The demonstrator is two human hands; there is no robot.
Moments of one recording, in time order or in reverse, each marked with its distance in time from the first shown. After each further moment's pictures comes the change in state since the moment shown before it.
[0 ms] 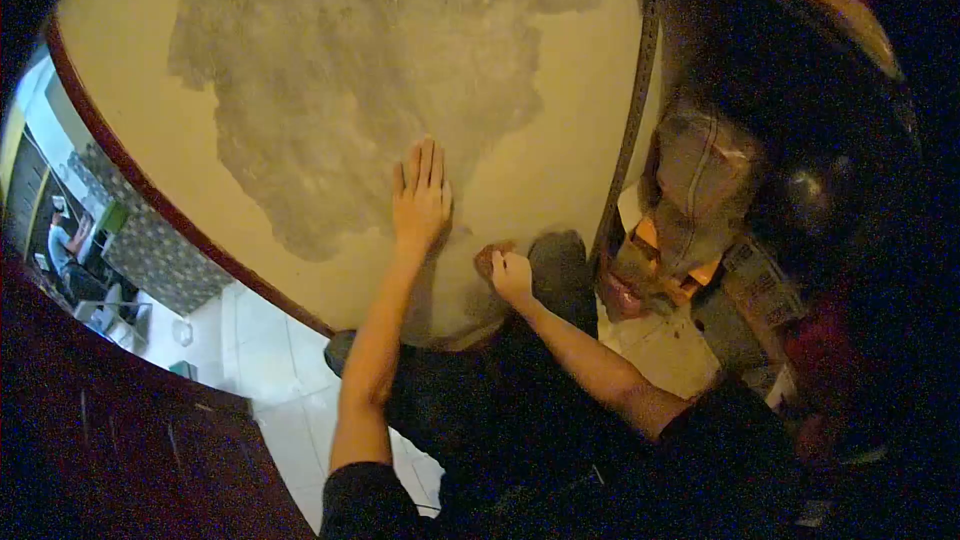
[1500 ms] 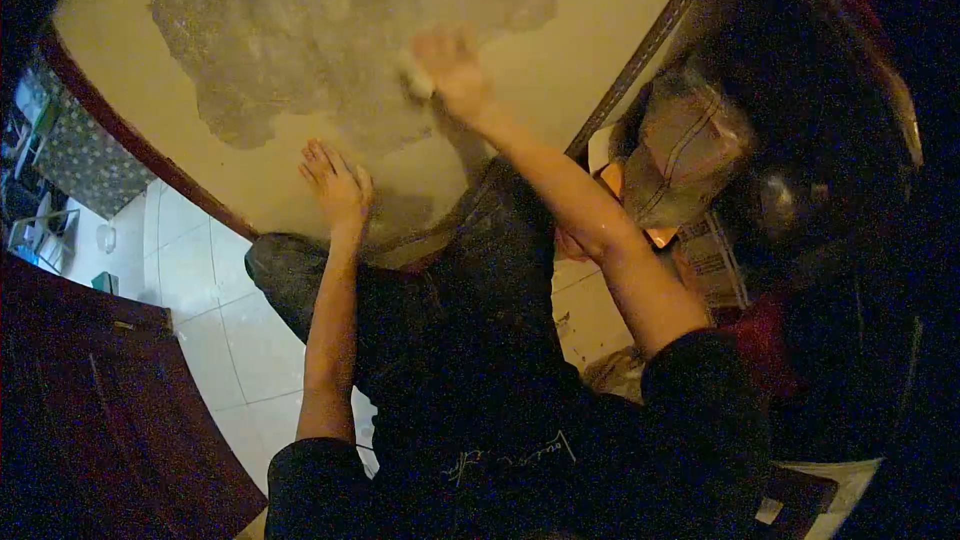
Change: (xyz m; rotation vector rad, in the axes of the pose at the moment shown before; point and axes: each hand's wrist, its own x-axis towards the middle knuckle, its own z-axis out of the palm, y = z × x) left_hand -0.174 -0.029 0.061 -0.063 -0.028 -0.447; right_hand 0.204 -0.003 0.005 -0.017 -0.074 -0.370
